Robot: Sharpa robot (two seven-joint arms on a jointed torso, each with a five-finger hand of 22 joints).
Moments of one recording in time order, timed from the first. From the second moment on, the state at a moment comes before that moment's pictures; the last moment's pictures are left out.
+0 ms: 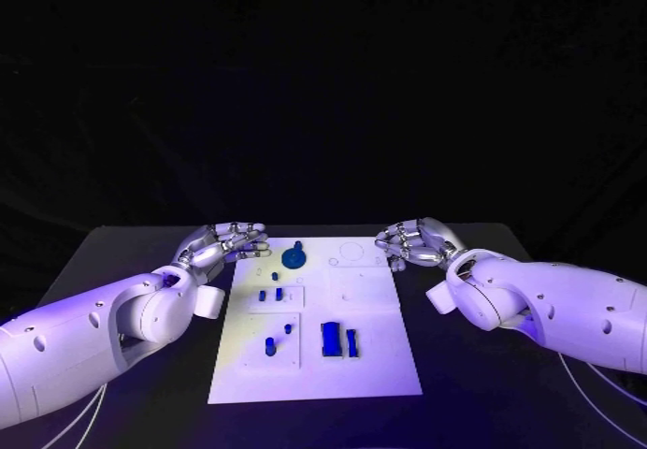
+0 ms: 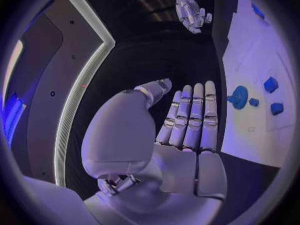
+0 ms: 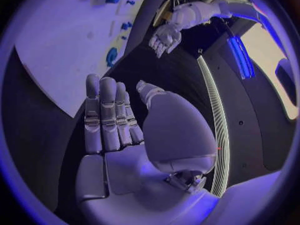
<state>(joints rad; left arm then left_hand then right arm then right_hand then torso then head) 1.01 -0.84 0.04 1.37 -0.03 -0.14 0.42 1.34 -0.19 0.57 0.04 0.19 0.87 0.22 0.26 0.14 1.10 0.17 0.11 0.07 0.93 0.13 0.35 0.21 0.17 0.93 0.23 0.26 0.15 1.12 -0.85 -0.12 1.41 -0.43 -0.43 0.28 1.31 -0.12 0.39 0.20 0.08 0.81 0.18 0.24 0.65 0.93 0.11 0.49 0.76 1.07 0.05 0.78 0.63 0.17 1.00 0.14 0.27 1.10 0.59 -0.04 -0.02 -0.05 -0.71</state>
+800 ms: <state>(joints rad) 1.01 -0.77 0.03 1.35 0.04 -0.29 0.49 0.40 -0.02 0.06 0.01 0.02 0.09 0.02 0.02 0.01 0.11 0.02 0.01 0.01 0.09 0.02 0.02 0.02 0.03 0.08 0.03 0.01 0.01 1.09 -0.75 -0.06 1.35 -0.14 -0.45 0.43 0.34 -0.01 0.05 0.01 0.01 0.09 0.02 0.02 0.05 0.10 0.02 0.02 0.03 0.10 0.01 0.04 0.04 0.03 0.09 0.03 0.01 0.08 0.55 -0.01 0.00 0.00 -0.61</state>
